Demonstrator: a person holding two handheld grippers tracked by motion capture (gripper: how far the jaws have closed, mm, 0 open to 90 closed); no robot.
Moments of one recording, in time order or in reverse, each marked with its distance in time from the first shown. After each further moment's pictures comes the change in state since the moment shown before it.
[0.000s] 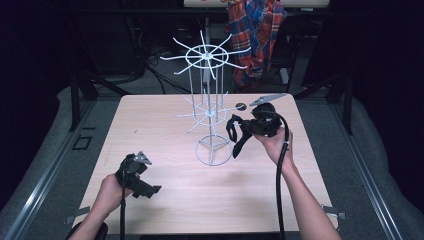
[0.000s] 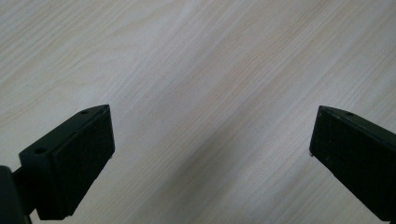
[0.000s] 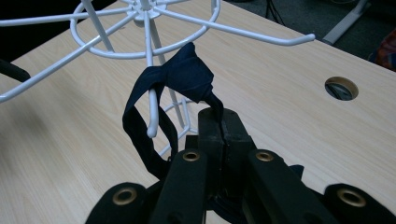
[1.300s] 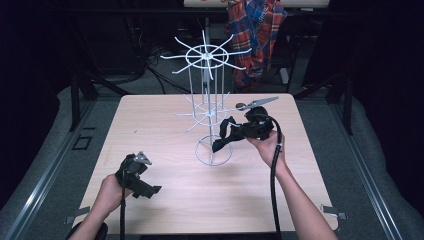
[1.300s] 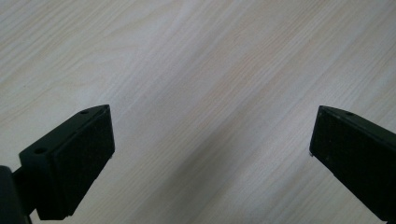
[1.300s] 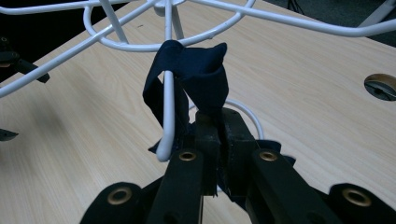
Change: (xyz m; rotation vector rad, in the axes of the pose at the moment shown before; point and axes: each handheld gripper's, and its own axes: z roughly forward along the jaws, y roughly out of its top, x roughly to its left) left arm 0.000 0.000 0.000 -0.001 -0.014 0.003; right arm 0.007 -0.005 0.022 0.012 0.068 0.011
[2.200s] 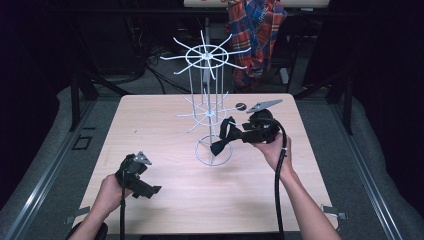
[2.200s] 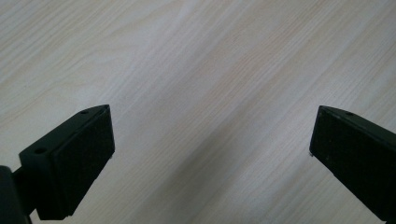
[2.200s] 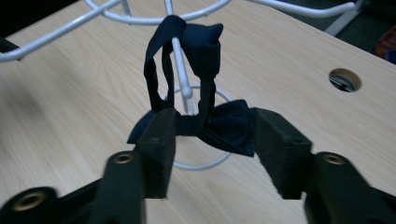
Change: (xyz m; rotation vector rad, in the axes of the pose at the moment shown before) left arm -0.001 0.000 -0.001 -0.001 0.001 0.000; right arm 0.009 -0.007 -0.021 0.027 -0.098 -0.058
